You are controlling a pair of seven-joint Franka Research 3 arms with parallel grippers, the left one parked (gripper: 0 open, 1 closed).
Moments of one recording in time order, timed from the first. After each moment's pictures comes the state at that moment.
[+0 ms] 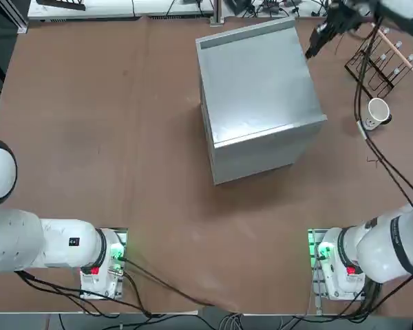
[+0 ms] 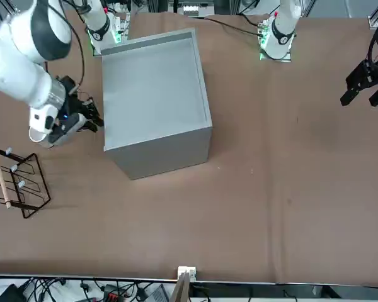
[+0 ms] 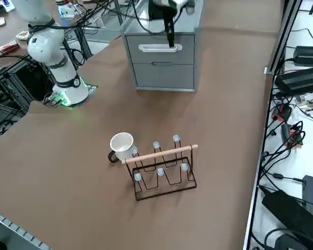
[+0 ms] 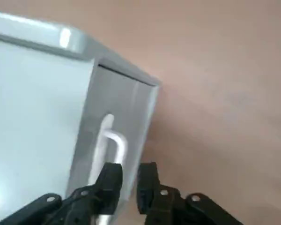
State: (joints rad) arm 0.46 0.04 -0.32 -1.83 0.24 1.86 -0.39
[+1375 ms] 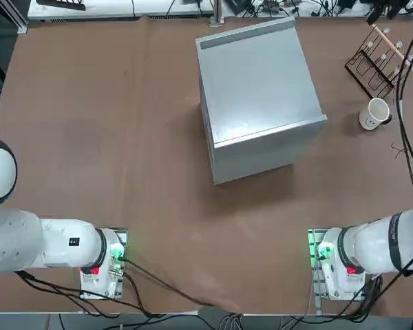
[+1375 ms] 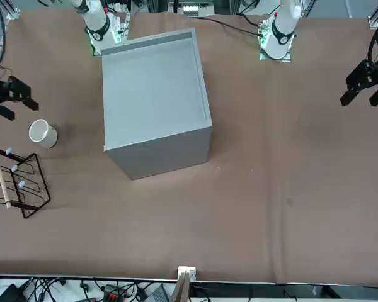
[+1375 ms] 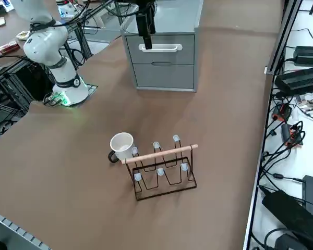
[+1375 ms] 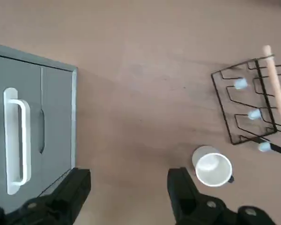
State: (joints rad) arm 0.22 0.02 -0.35 -1.61 0.09 1.63 -0.38
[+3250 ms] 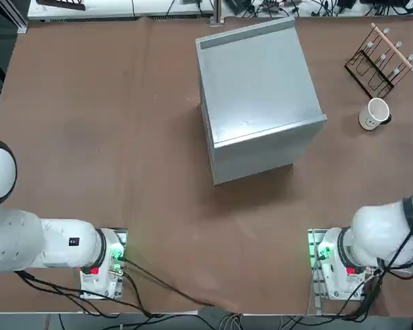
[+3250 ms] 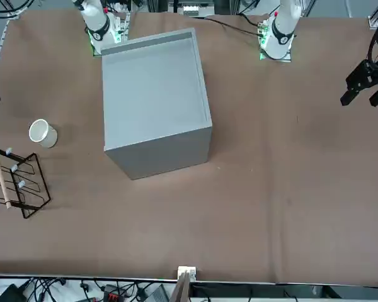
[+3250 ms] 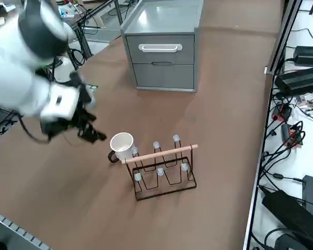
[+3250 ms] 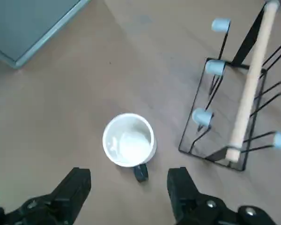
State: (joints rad) arm -0.38 0.34 -0.47 -1.75 0.56 1.74 -1.97
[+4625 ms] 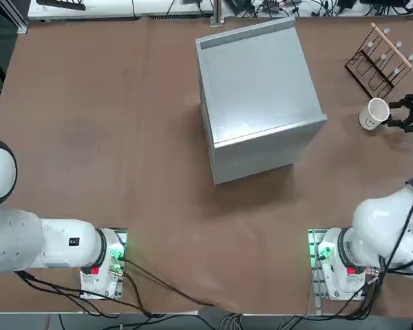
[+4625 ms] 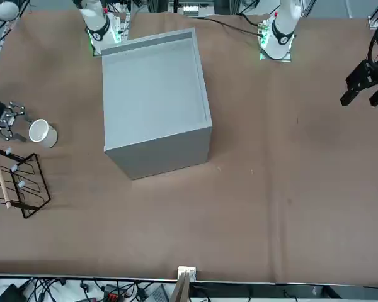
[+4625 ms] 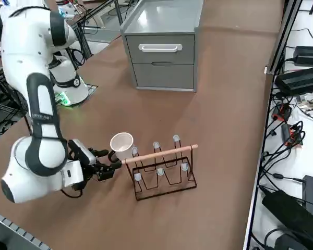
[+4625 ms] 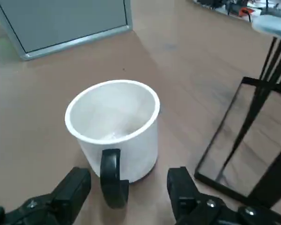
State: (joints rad) arm -0.56 0.85 -0.46 -1.57 1.01 1.48 -2.59
